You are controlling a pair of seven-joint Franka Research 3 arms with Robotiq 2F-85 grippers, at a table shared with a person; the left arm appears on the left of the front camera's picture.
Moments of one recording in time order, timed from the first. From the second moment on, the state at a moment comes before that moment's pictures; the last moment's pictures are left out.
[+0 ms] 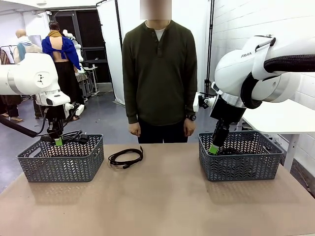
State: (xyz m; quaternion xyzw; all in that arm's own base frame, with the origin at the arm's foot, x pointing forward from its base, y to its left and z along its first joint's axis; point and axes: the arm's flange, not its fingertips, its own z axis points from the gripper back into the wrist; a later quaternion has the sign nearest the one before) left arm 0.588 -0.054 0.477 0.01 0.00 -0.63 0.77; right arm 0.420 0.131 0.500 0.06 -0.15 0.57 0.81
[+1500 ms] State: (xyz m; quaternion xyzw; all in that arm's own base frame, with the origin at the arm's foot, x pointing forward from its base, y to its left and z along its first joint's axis) left arm 0.591 -0.058 0.483 0.01 -0.01 -0.58 0.81; right arm 0.420 0.131 0.500 0.06 -0.15 0.57 0.81
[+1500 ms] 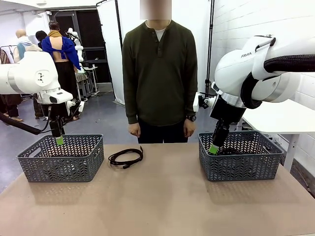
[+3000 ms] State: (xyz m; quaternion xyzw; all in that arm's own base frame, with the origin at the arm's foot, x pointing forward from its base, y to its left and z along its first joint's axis) left arm 0.517 -0.156 0.521 -0.06 -0.08 -0.54 0.83; right arm 0.420 0.131 0.500 0.06 -0.15 0.57 0.81
